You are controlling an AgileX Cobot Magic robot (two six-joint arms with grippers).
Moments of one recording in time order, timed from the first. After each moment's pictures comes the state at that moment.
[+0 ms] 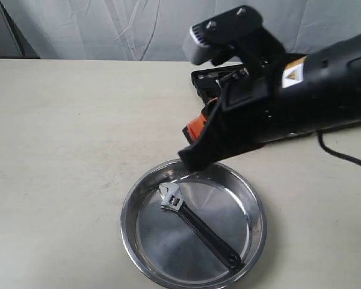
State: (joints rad) left arm -0.04 0.00 0.00 0.05 0.19 0.03; right arm 0.73 1.24 -0.92 0.41 0.58 -0.38
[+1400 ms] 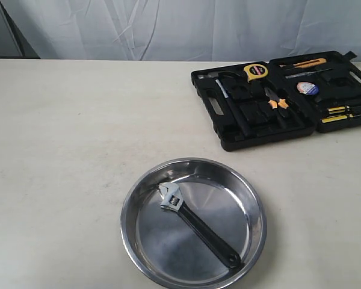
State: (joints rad) left arm -0.04 0.00 0.00 0.05 0.19 0.03; right arm 0.13 0.01 -0.01 0.42 0.08 -0.41
